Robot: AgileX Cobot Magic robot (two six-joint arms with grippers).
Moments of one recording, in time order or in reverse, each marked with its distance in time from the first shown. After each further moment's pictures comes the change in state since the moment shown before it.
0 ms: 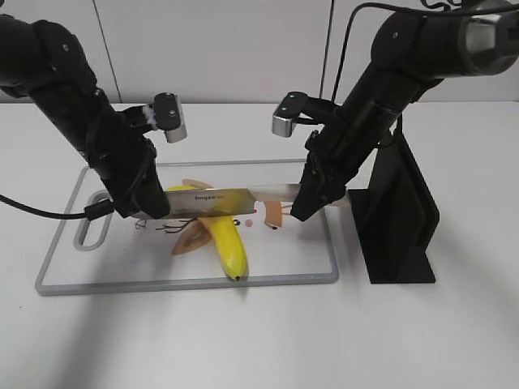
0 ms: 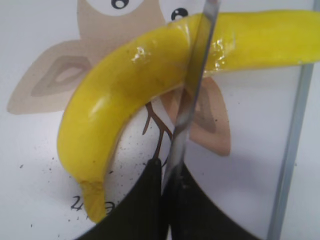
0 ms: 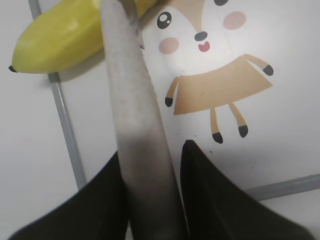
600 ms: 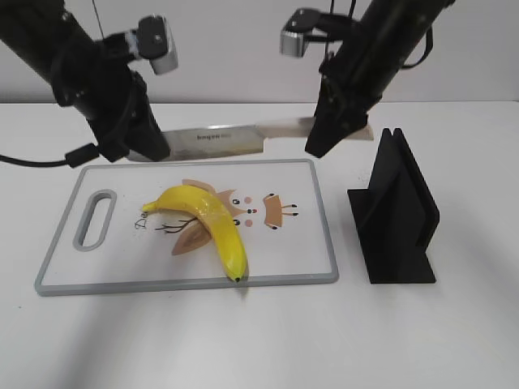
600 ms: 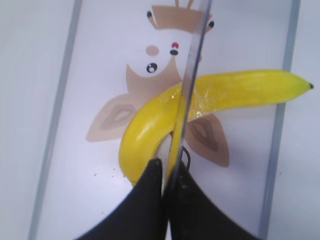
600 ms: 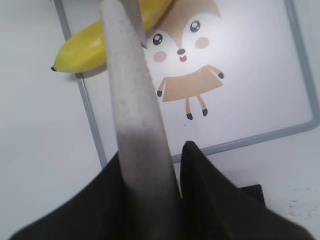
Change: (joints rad) left arm -0.009 -0.177 -0.069 0.004 0.062 -0.005; right arm 0.001 -0.129 -0.191 -0.121 0.217 0.120
